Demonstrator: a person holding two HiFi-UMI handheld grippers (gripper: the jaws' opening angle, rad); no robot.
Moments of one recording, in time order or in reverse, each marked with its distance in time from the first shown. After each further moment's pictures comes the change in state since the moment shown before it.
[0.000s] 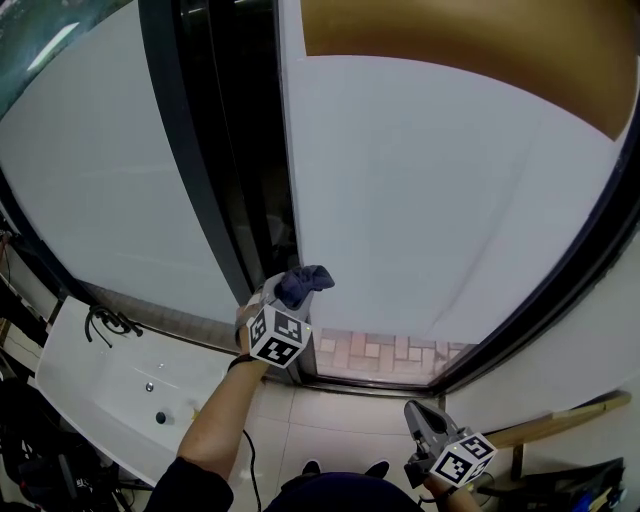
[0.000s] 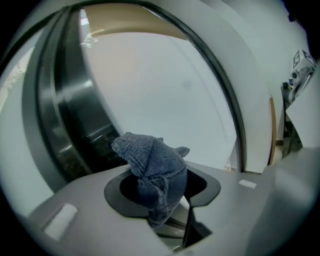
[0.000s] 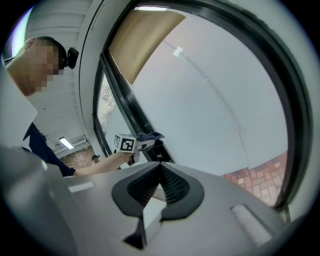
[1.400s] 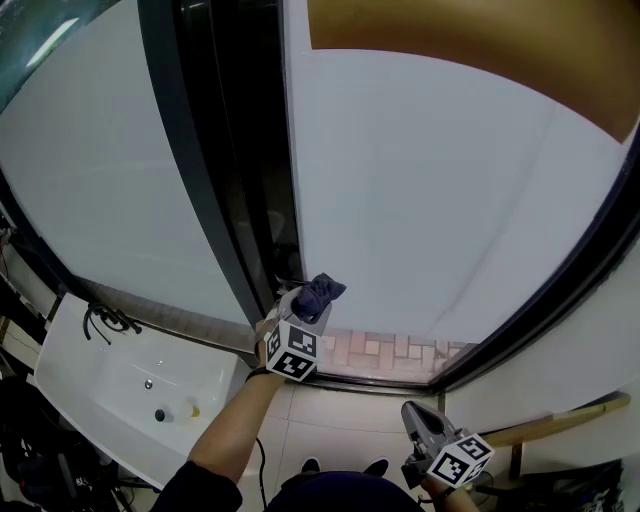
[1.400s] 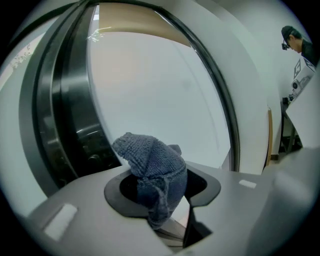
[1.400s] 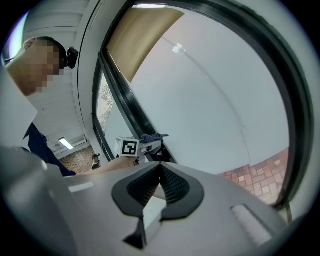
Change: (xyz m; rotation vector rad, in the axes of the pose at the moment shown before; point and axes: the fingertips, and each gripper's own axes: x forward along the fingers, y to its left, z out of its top) left arm 0.011 -0.045 -0.004 -0.097 -0.055 -0.061; right arm 0.010 0.001 -0.007 0.013 0.015 0.000
